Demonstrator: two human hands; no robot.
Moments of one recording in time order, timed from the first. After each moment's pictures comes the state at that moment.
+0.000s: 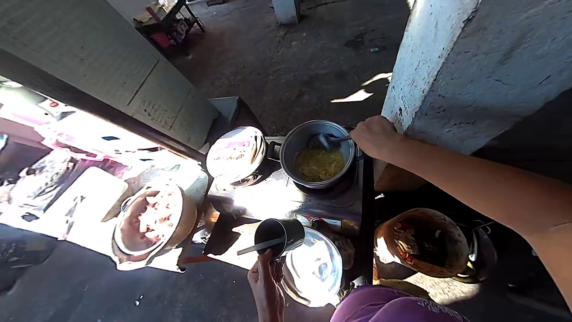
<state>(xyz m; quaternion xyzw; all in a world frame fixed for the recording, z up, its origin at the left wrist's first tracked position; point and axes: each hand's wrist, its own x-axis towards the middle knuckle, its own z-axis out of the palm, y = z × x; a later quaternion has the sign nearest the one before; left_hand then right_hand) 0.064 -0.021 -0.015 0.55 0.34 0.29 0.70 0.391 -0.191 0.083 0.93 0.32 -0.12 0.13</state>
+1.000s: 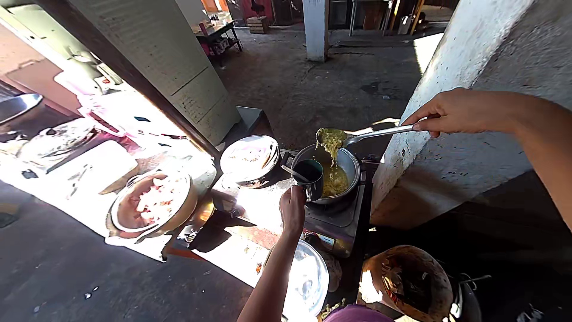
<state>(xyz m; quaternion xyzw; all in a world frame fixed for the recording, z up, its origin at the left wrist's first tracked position) 0.215 -0.022 0.019 0.69 0.30 0.21 0.62 0.418 -0.280 0.240 0.92 0.35 -0.16 -0.07</state>
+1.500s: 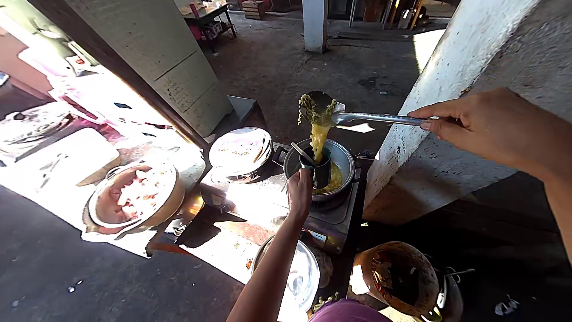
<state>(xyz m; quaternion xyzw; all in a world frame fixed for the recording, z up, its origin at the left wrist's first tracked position) 0.259 -0.039 0.020 0.68 0.29 0.17 0.65 0.365 -0.304 0.228 0.90 0.41 0.09 -0.10</state>
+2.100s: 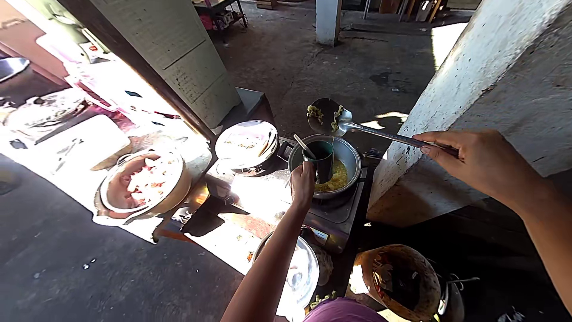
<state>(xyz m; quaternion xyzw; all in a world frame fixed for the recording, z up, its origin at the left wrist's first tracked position) 0.274 -0.033 0.013 0.67 0.33 0.17 0.65 0.377 -0.320 0.159 0.90 0.40 0.10 -0.15</state>
